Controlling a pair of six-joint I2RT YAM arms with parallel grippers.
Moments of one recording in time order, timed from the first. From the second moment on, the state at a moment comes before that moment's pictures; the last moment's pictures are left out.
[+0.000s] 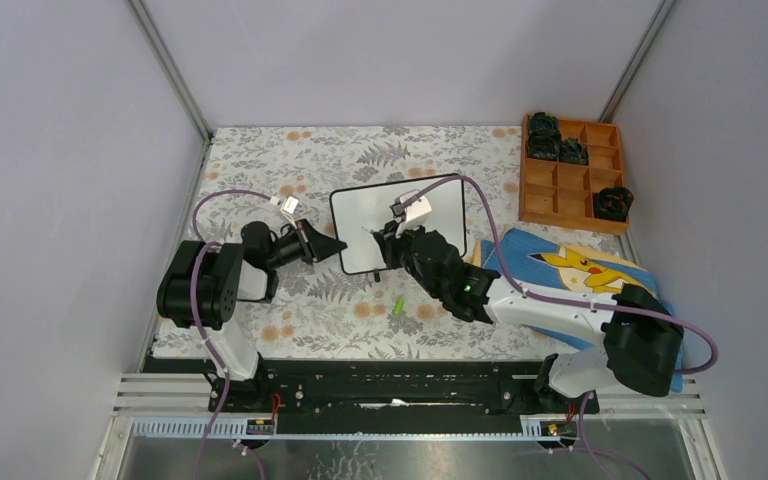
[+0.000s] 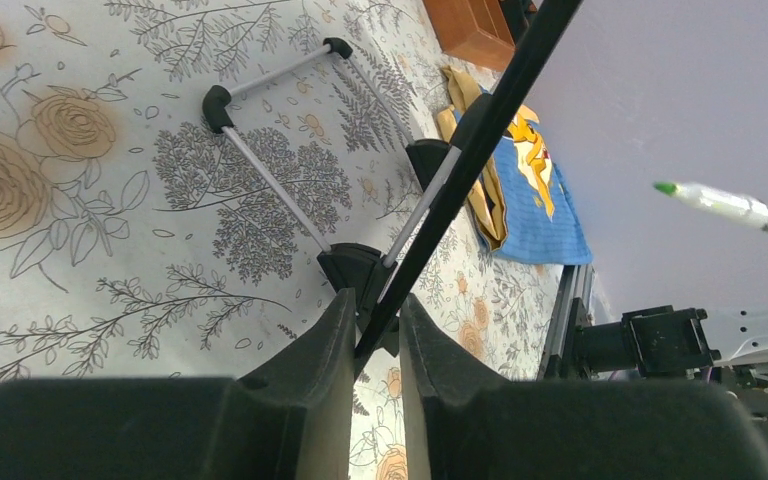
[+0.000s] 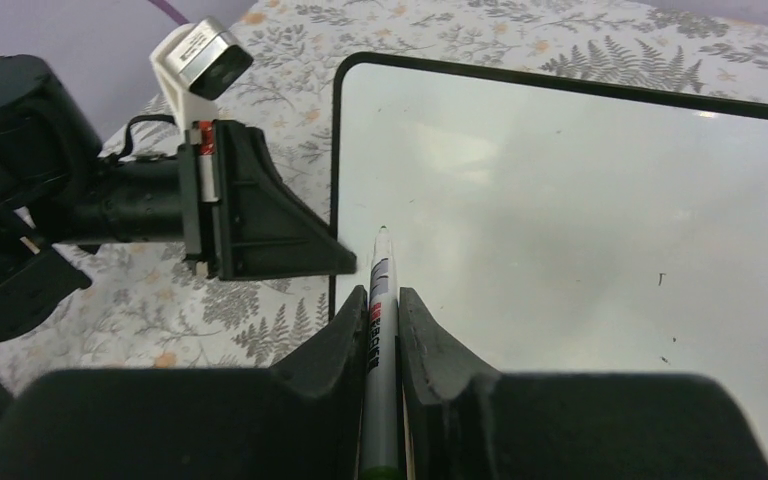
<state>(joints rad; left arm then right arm) -0.02 1.74 0.42 1.15 0.92 -0.76 1.04 1.38 0.84 0.34 0.41 0.26</state>
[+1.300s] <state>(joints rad) -0.03 1.73 0.43 1.12 0.92 -0.72 1.04 1.61 1.02 0.44 0.54 0.20</state>
